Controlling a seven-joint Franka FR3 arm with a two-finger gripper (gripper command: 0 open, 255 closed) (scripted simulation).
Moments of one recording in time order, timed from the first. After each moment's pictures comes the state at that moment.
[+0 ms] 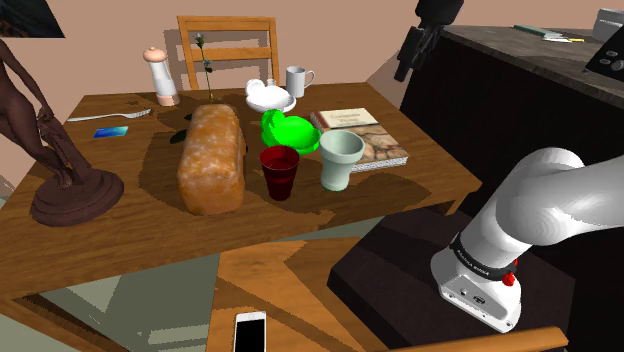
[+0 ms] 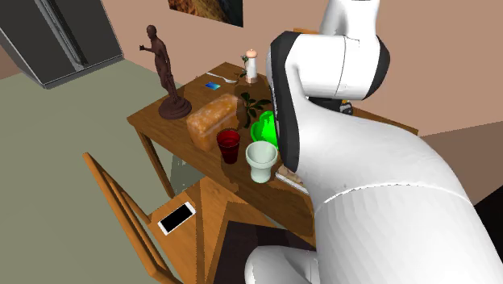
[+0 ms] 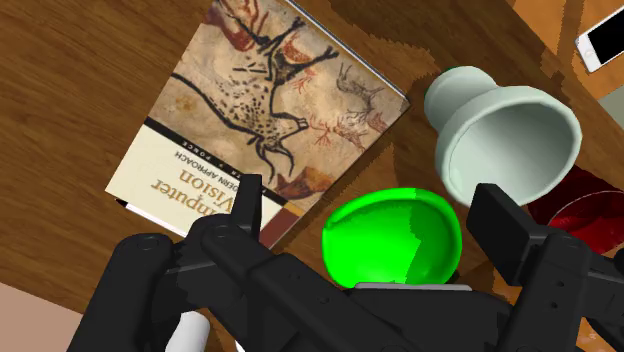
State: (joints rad) arm 0.00 -0.81 -0.01 -2.38 -0.02 1.70 -0.14
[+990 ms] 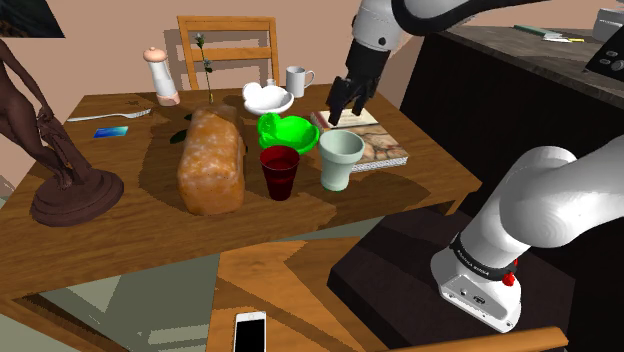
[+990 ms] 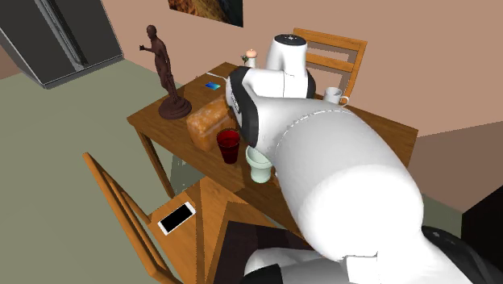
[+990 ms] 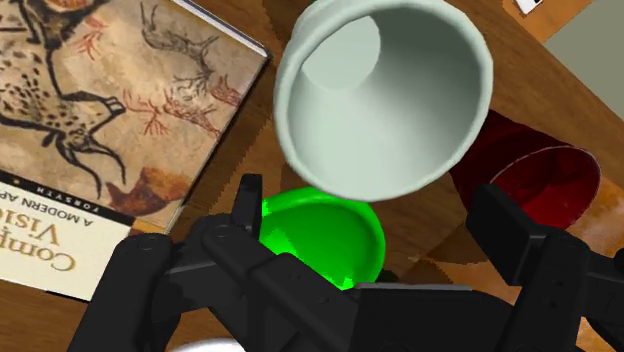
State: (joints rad) arm 0.08 -0.60 0.16 -2.48 0.18 2.02 0.10
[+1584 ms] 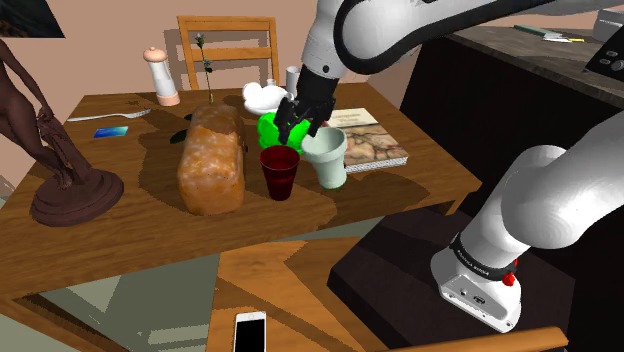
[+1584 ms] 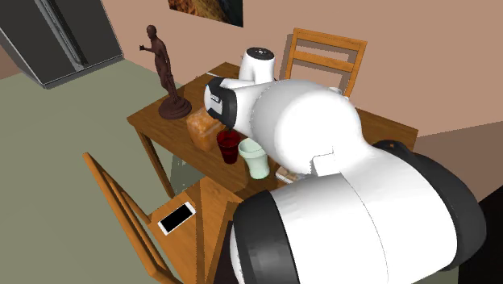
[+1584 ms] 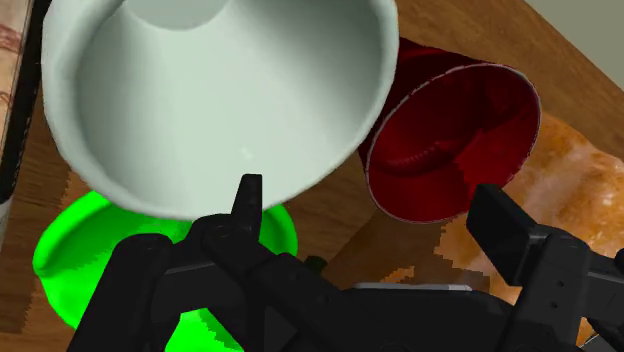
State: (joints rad) arm 0.13 -0.35 0.28 -2.41 0.28 2.28 0.25
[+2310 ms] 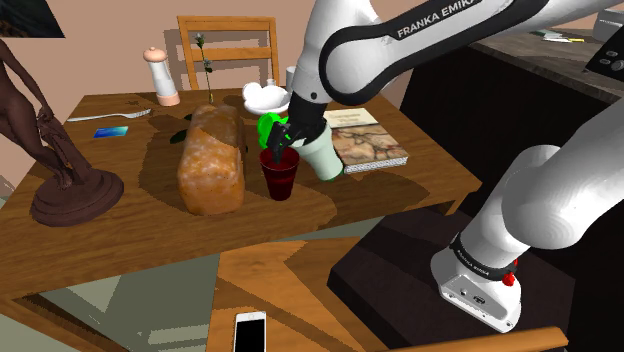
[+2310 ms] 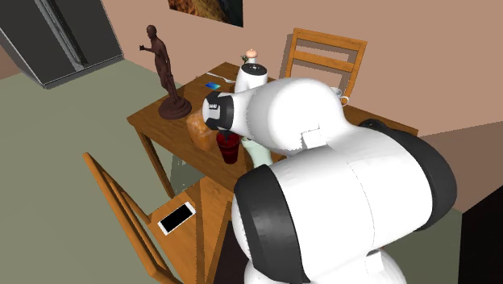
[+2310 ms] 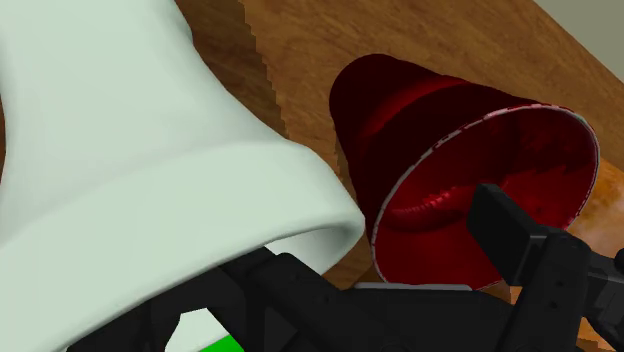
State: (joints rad) arm 0.14 -0.25 0.30 -2.44 0.28 2.38 0.27
